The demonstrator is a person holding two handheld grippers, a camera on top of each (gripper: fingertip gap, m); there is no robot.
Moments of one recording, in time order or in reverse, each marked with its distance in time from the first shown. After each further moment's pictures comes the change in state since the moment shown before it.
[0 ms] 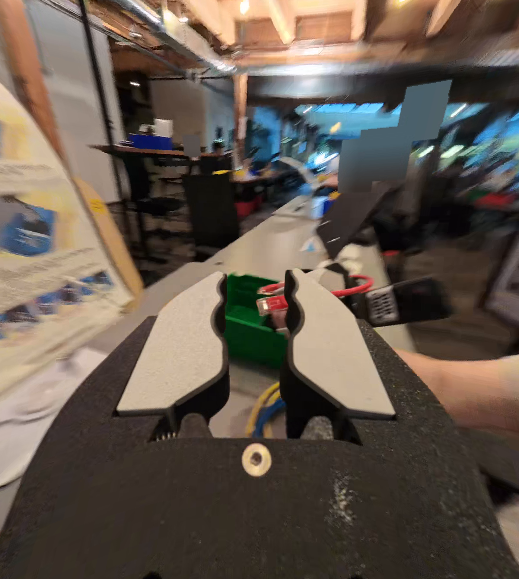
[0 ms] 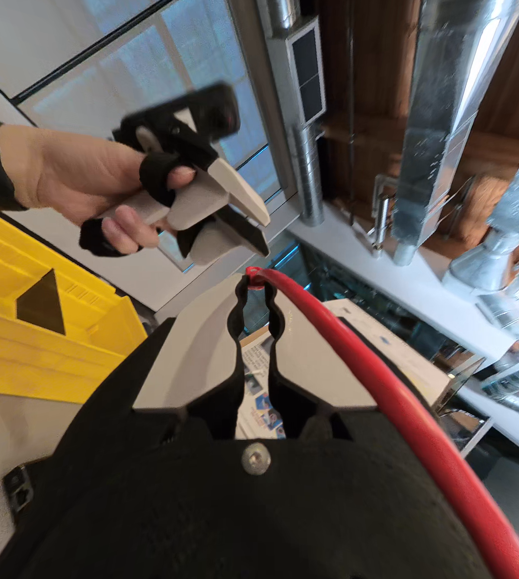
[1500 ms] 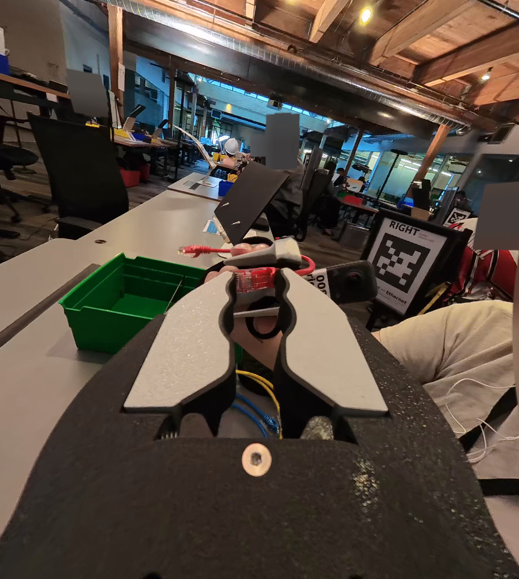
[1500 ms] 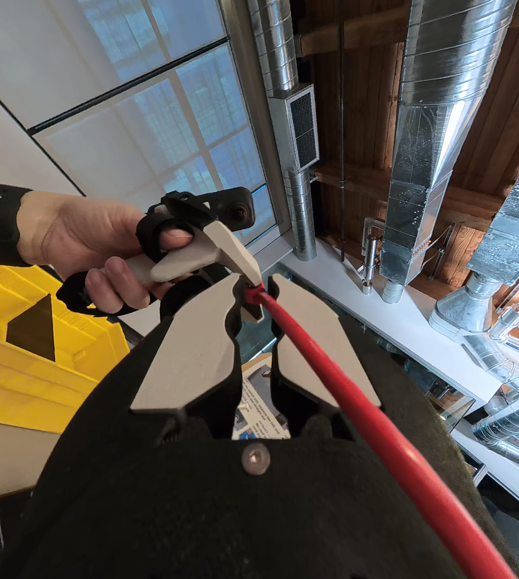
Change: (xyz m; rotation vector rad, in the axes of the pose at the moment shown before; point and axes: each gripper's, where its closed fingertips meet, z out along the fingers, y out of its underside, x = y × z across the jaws) left arm 0.050 0.020 0.027 -0.062 0.372 -0.235; right arm 0.006 -0.036 -0.004 0.118 -0.004 -0.059
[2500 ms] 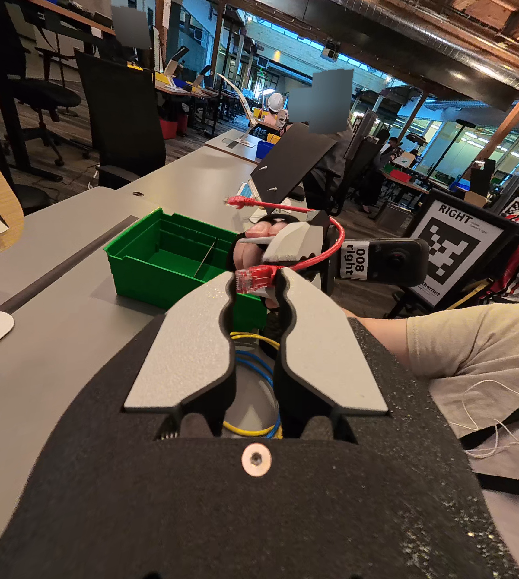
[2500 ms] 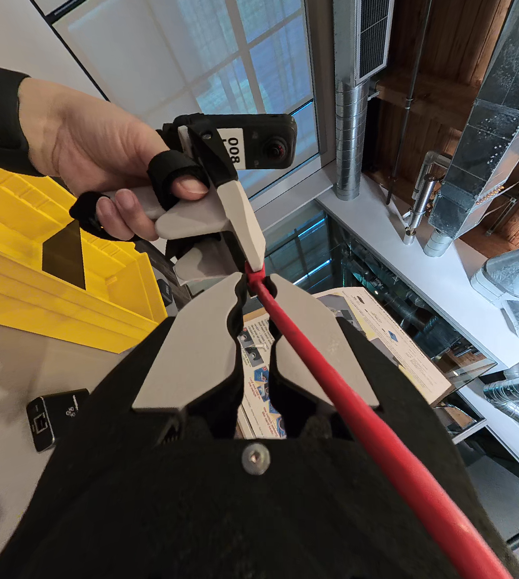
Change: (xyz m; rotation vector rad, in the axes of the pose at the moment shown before) left arm -0.027 0.015 -0.015 -0.122 -0.146 -0.063; right arm -0.016 0.040 0.004 -0.255 -0.149 -0.024
